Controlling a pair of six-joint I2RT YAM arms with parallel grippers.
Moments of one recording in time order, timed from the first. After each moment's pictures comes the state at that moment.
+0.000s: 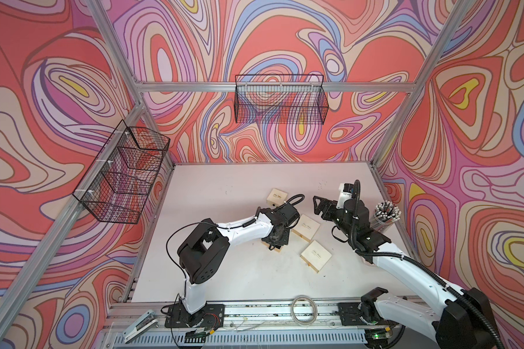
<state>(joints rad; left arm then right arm) -0.88 1.89 1.34 -0.75 -0.10 -0.71 0.41 1.08 0.65 0.09 0.13 0.52</state>
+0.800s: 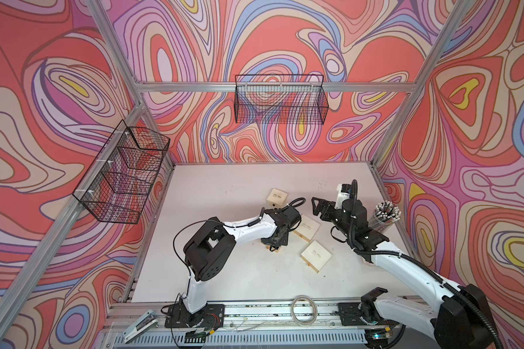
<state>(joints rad) -0.89 1.94 1.36 -0.80 -0.18 -0.77 0.41 1.11 0.65 0.09 0.11 0.52</state>
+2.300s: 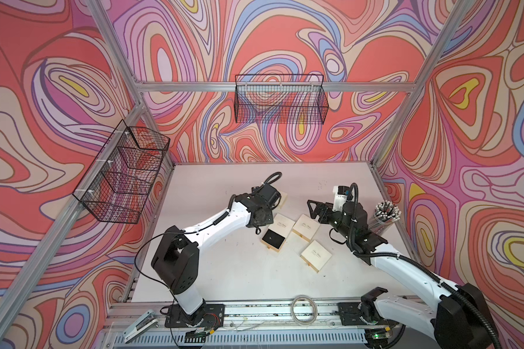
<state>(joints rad) -0.65 1.68 1.36 -0.84 -0.20 -0.81 0.41 1.10 0.59 0.21 -0.03 0.51</state>
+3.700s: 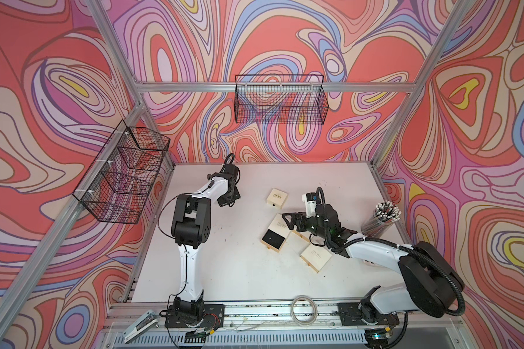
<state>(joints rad) -0.20 2.18 1.69 -0.77 -0.17 -0.64 0.57 1.44 0.64 0.37 -0.15 0.50</state>
